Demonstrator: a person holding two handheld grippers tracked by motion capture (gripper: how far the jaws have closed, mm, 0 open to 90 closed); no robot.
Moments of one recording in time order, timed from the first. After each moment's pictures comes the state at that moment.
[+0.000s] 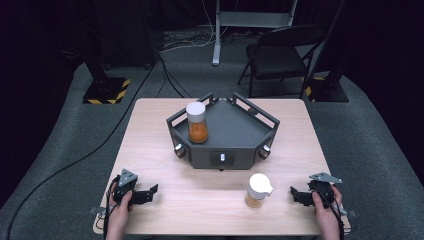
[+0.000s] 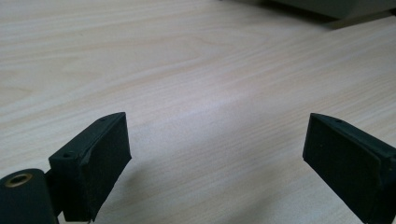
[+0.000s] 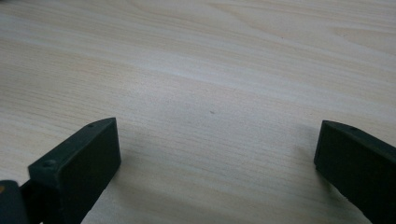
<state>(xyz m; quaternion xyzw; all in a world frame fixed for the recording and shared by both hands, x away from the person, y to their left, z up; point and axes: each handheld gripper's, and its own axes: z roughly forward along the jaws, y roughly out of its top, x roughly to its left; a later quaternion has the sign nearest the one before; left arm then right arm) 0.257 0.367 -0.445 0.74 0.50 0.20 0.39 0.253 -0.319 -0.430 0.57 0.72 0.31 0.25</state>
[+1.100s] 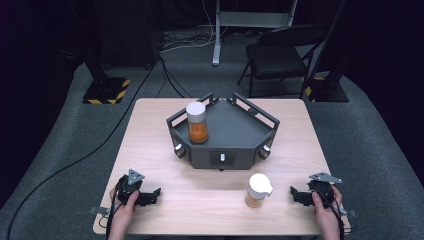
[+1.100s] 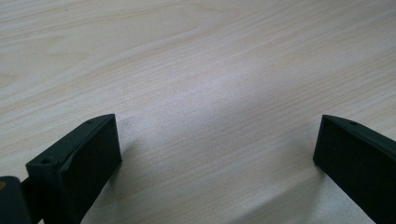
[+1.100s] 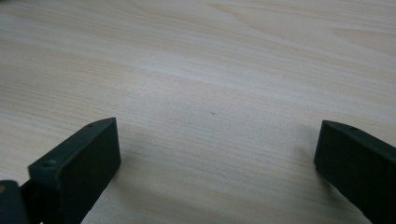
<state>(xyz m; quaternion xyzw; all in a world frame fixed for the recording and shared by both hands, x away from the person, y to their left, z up) 0.267 0.346 -0.437 0.77 0.50 0.21 0.33 0.253 -0.319 -0.430 0.57 0.72 0.31 0.24</state>
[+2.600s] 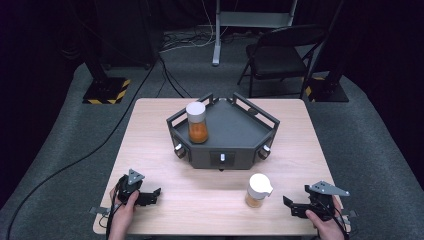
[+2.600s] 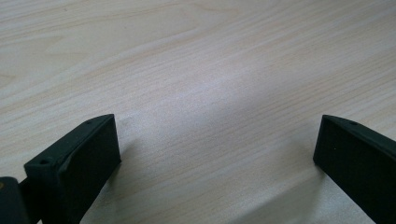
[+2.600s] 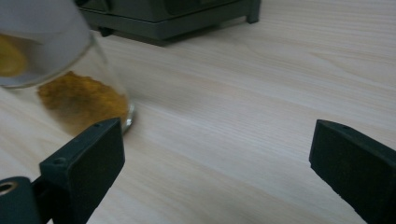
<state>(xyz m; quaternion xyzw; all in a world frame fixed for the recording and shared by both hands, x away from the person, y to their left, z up) 0.267 0.346 -0.437 0.77 0.50 0.21 0.33 0.204 -0.325 -0.407 0.49 0.74 0.42 0.19</state>
